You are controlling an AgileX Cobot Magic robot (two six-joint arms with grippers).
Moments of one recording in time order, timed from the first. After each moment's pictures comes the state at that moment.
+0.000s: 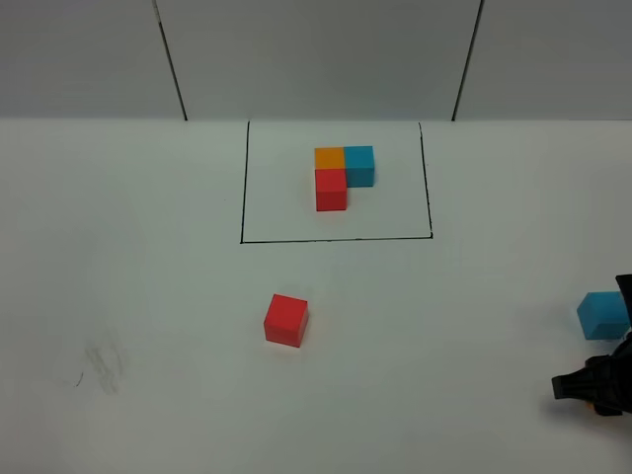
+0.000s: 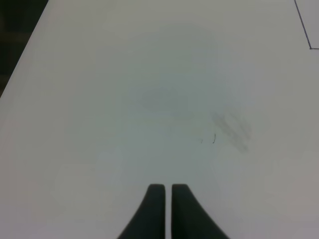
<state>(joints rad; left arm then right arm) 0.03 -0.01 -0.51 0.09 1.07 -0.05 0.09 1.52 -0.47 -0.31 0.25 0.40</state>
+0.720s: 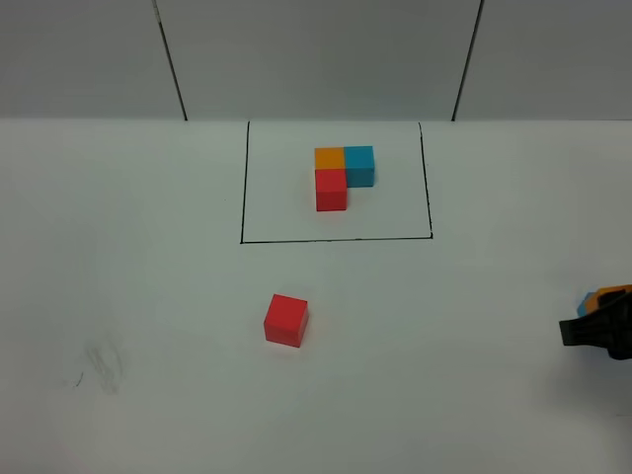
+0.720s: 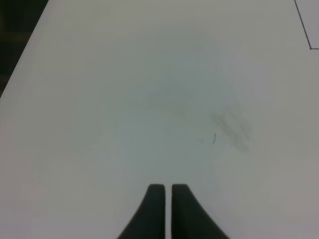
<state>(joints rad) 0.03 -0.01 -0.51 0.09 1.07 -0.05 0.24 1.20 -0.65 -0.25 0.59 0.35</state>
